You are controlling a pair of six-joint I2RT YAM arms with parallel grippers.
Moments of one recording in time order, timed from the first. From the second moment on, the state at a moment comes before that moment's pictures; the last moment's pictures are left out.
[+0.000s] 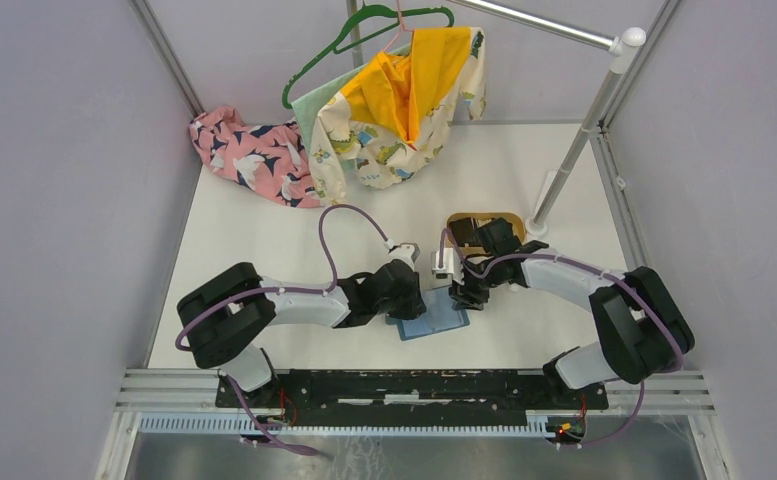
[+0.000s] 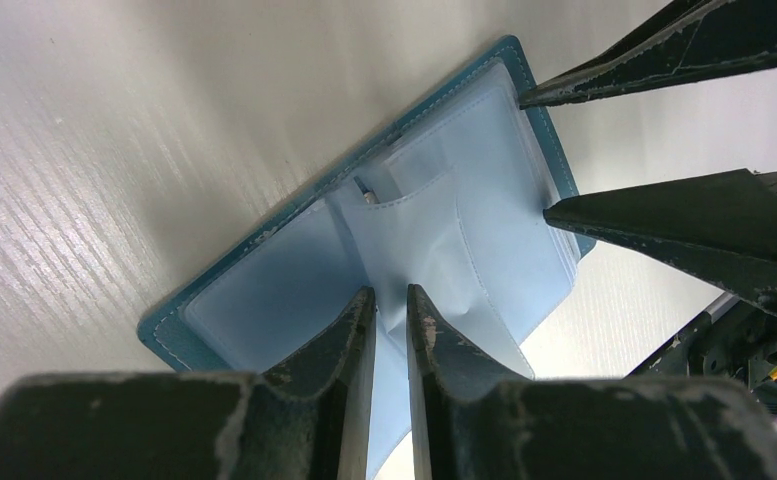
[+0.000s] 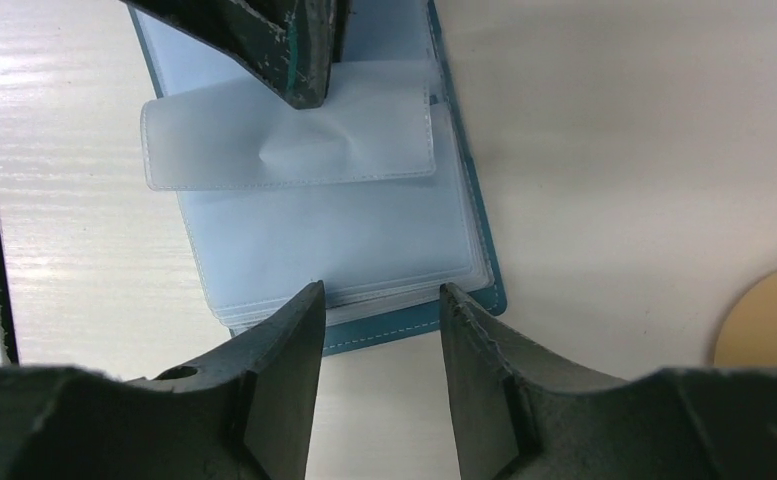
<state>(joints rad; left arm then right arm) -1.04 1.61 0.69 0.14 -0.10 -0.78 0.48 1.46 0.69 -0.39 -0.65 -0.90</state>
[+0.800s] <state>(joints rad) -1.04 1.60 0.63 0.31 -0.03 -0.78 0.55 1.53 0.72 -0.33 -0.70 -0.87</state>
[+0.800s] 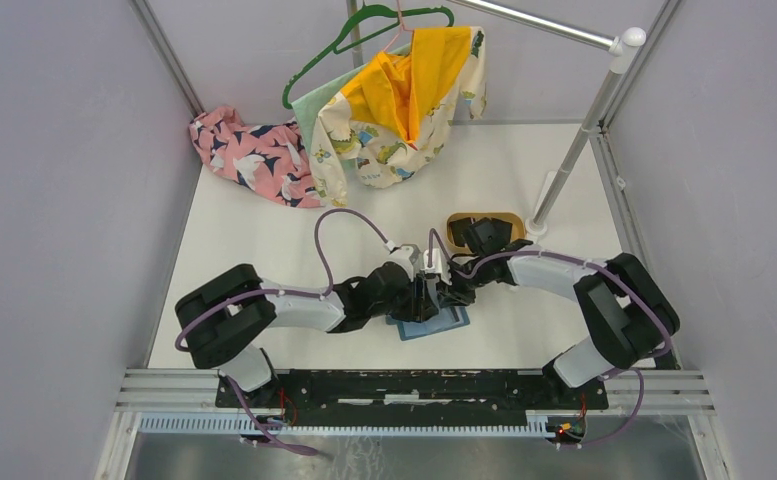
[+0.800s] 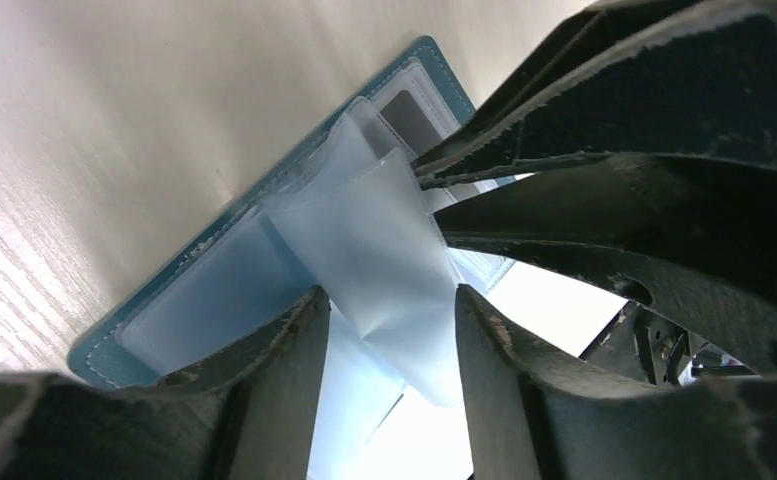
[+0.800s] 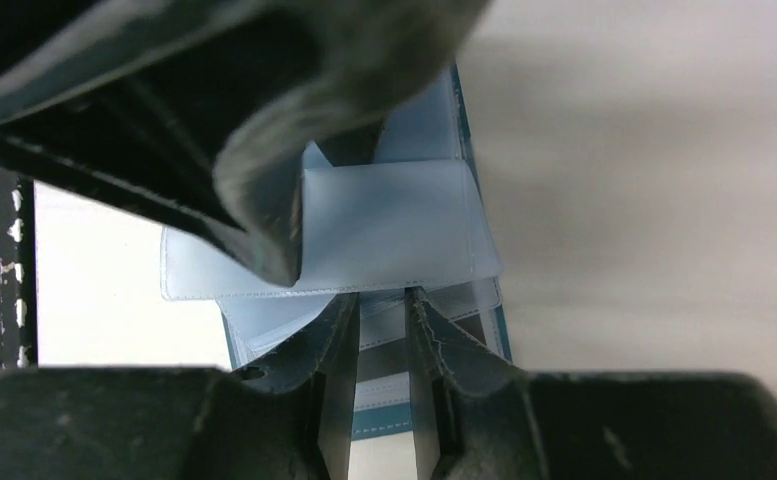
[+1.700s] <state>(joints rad) -1.03 1.65 0.65 0.31 -0.06 -0.78 0.50 1.65 0.77 -0.31 -0.89 -0.73</state>
